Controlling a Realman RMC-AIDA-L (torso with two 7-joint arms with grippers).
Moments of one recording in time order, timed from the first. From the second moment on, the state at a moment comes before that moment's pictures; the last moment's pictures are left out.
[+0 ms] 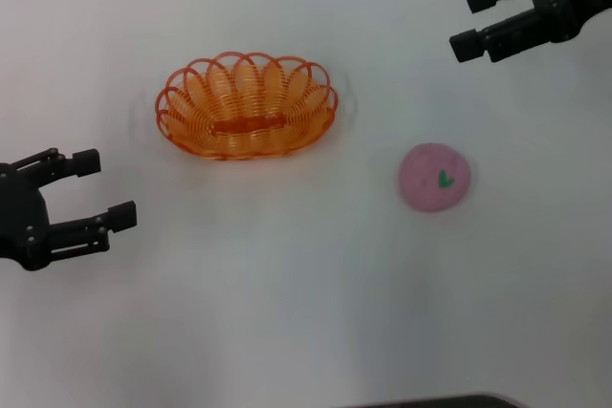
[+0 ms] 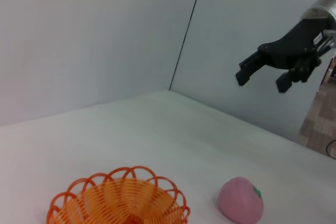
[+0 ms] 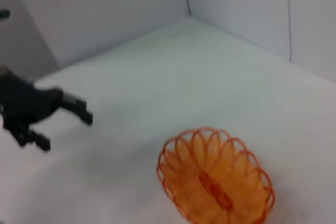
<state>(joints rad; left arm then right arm) -0.22 -2.17 0.58 1.05 2.03 1.84 -1.45 0.66 1.98 -0.72 -1.20 -2.25 -1.90 1.98</state>
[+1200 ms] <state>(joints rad) -0.26 -2.17 0.58 1.03 1.99 1.92 -1.49 0.87 2.09 -1.25 -1.07 -2.72 -1.74 2.17</state>
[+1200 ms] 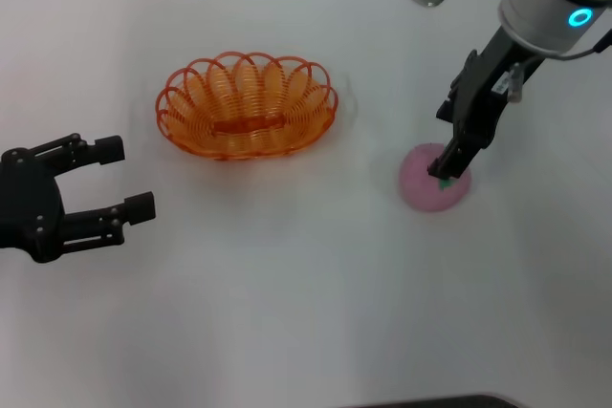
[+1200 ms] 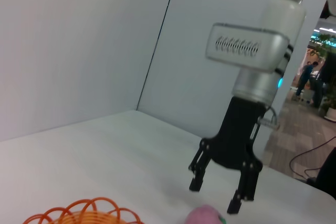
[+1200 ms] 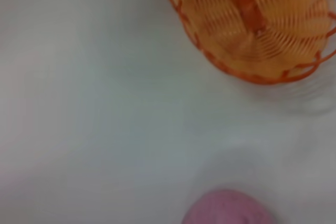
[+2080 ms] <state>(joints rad) -0.27 -2.17 0.59 1.02 1.99 1.92 -1.51 0.87 2.09 -1.33 -0.92 -2.64 -1.61 2.12</state>
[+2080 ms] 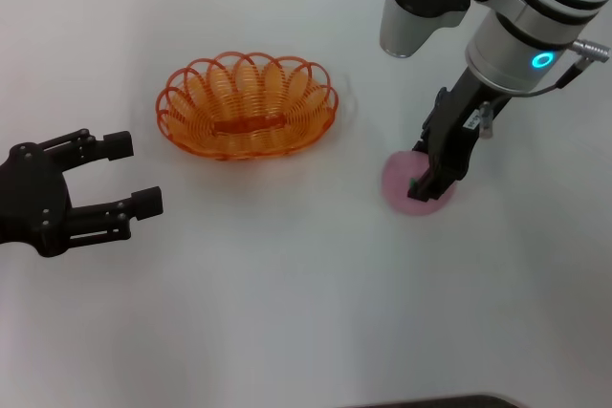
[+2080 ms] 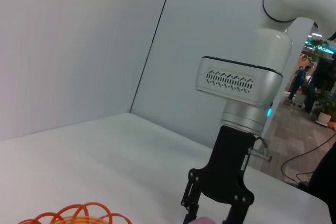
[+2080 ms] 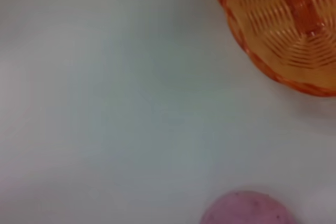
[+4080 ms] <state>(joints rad) -0.29 -2.17 0.62 1.02 1.99 1.94 -1.54 1.03 2.10 -1.21 -1.06 -2.56 -1.49 2.11</state>
